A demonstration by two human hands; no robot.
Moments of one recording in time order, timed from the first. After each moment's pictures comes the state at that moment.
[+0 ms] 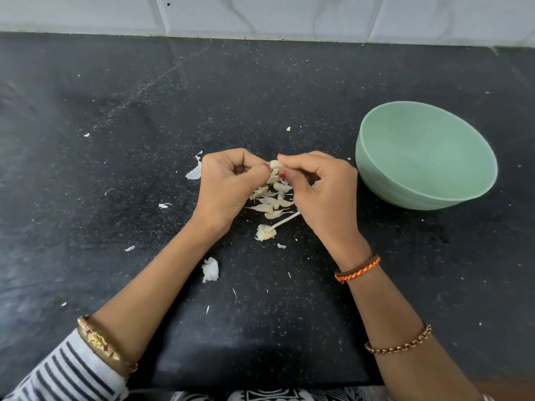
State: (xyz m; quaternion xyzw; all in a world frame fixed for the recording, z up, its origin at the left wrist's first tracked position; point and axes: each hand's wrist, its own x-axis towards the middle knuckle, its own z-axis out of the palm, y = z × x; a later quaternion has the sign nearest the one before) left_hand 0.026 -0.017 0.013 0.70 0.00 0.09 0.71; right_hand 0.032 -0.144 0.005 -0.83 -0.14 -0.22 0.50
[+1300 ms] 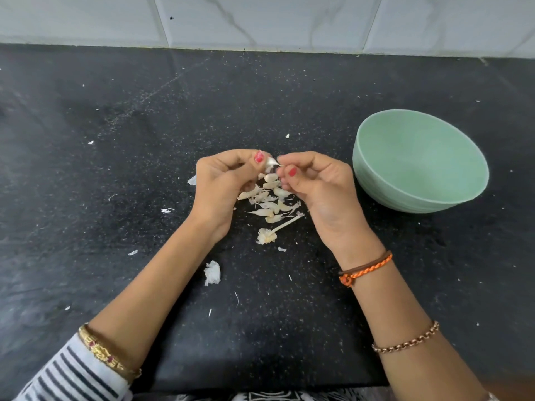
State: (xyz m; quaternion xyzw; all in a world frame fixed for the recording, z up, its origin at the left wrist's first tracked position) left_hand 0.025 -0.010 0.021 0.62 0.02 0.06 0.78; right_hand 0.028 -0.144 0.026 -0.64 -0.07 0.04 0.76
